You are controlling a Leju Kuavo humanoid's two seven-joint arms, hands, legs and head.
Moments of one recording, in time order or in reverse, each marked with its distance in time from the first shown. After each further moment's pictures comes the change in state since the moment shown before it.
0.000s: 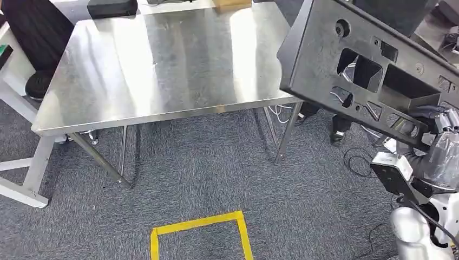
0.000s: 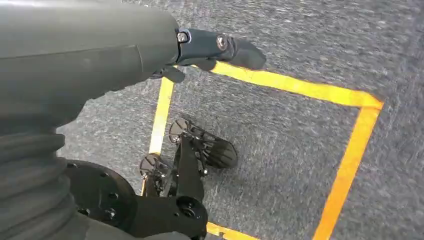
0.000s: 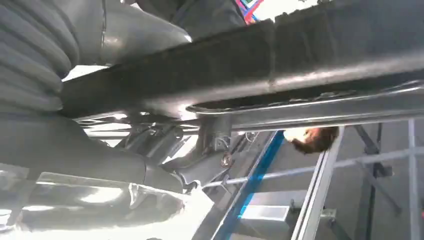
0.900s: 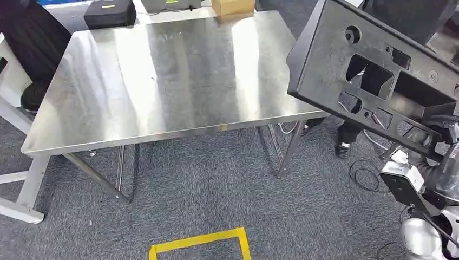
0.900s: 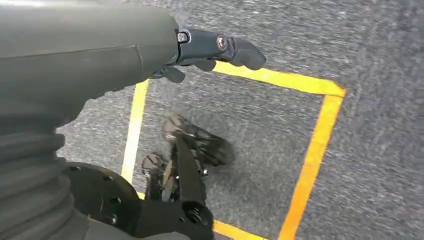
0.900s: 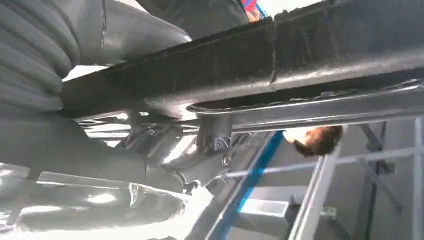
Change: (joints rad) left arm -0.001 0.002 0.000 -0.002 -0.022 -0.007 -0.002; right arm 0.069 -0.001 -0.065 -0.063 0.000 0.015 -0.007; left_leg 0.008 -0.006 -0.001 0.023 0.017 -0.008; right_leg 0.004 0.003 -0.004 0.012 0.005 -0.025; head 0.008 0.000
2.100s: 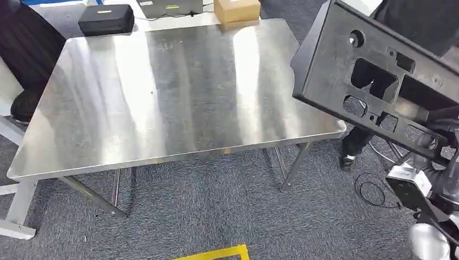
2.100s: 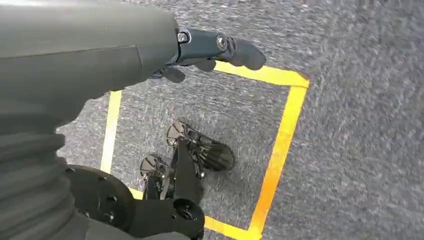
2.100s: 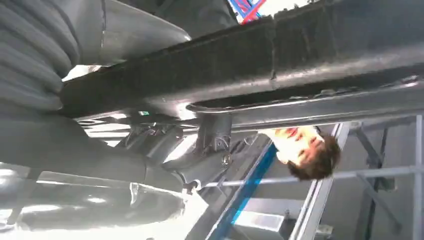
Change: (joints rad) left arm 0.004 -0.003 0.000 -0.002 -0.008 0.004 -0.004; right arm 0.042 -0.024 -0.039 -0.031 -0.034 0.019 -0.006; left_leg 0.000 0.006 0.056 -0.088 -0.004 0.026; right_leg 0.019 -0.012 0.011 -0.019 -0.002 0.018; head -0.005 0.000
